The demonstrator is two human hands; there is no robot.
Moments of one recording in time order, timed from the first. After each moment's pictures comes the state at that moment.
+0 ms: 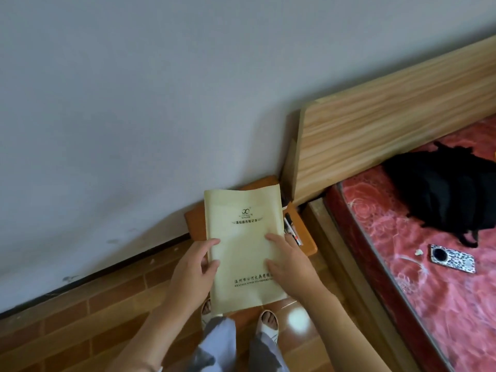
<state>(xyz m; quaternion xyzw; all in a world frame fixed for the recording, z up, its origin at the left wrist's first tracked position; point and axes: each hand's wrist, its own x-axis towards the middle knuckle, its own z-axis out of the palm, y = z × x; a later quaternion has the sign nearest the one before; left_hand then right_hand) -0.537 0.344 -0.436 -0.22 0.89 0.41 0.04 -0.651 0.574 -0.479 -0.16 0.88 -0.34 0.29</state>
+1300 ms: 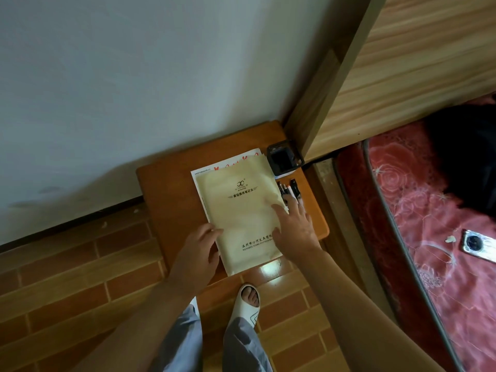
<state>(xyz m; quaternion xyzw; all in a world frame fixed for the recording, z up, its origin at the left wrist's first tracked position) -0.579 0.340 -0.740 -0.15 0.92 0.34 0.13 -0.739 0.554 -0.725 -0.21 0.93 -0.07 0.28</state>
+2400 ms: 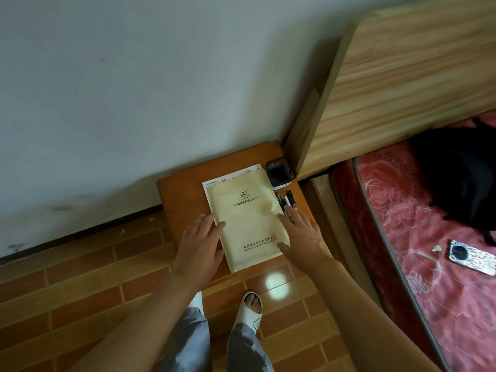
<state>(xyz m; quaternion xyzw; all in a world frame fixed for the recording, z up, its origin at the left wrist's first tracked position) -0.589 0.346 -0.643 -0.13 0.97 0.15 0.15 -0.730 0.580 -0.628 -0.27 0.92 -0.04 0.30</state>
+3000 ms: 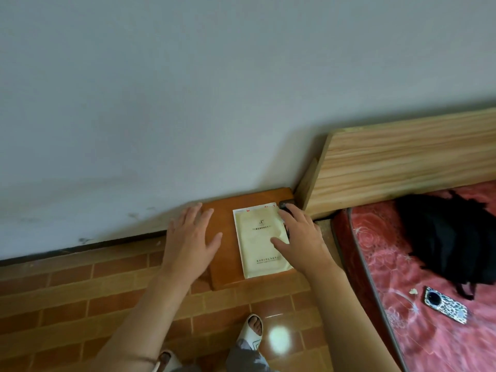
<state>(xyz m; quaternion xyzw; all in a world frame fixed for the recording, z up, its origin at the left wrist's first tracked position) -0.529 0.333 -0.357 -0.27 0.96 0.12 0.01 -0.686 0.546 -0.360 -0.29 0.92 -0.15 0.21</state>
